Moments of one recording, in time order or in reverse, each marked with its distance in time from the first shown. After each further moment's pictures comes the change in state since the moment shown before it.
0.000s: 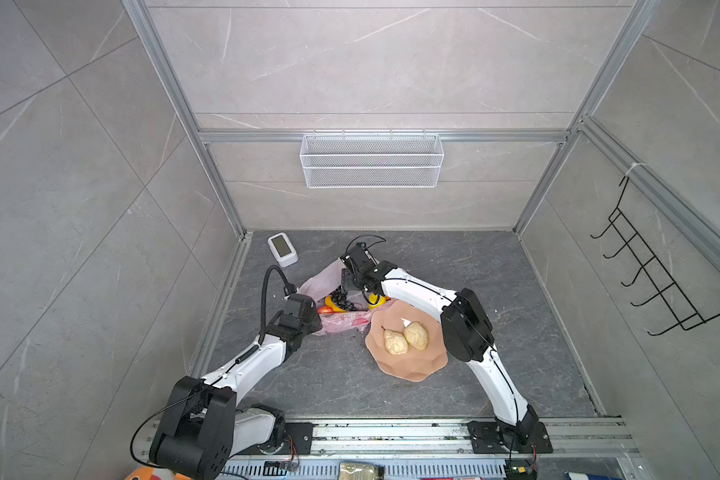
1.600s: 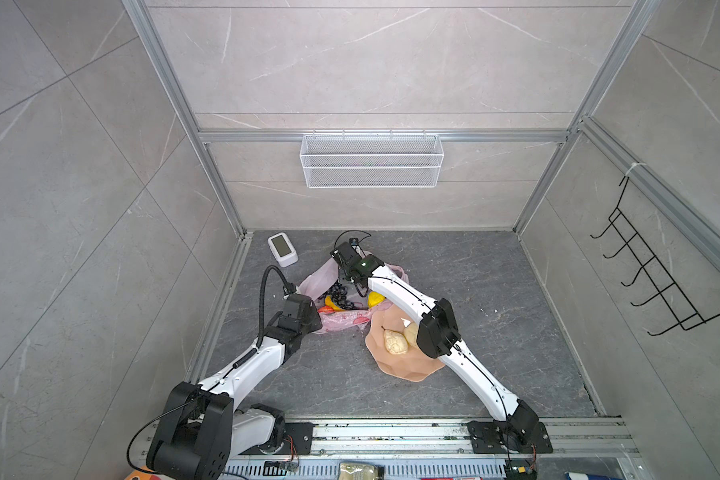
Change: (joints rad) left arm -0.002 -0.027 -0.010 0.021 0.004 0.000; right arm -0.007 0.430 0.707 -0.339 0.136 -0.042
